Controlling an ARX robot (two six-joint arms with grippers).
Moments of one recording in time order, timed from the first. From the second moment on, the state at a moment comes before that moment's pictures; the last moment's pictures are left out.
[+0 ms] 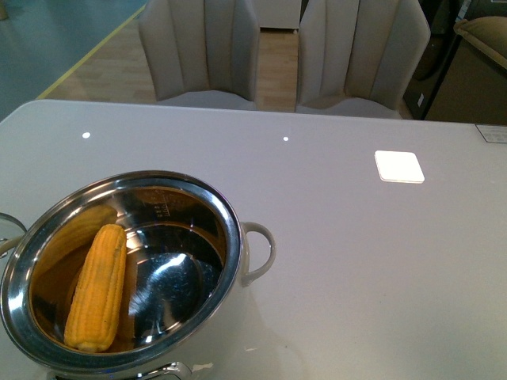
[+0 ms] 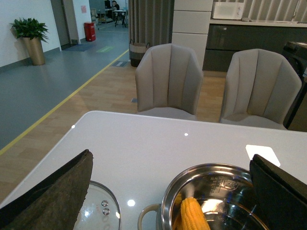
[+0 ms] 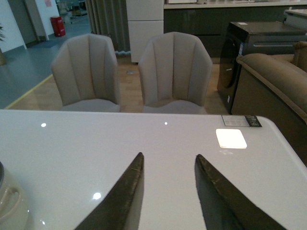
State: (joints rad) left arm 0.00 0.00 0.01 0.00 0.00 0.00; right arm 0.00 0.01 0.02 0.00 0.00 0.00
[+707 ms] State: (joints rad) left arm 0.00 0.00 0.01 0.00 0.00 0.00; right arm 0.00 0.01 0.02 0.00 0.00 0.00
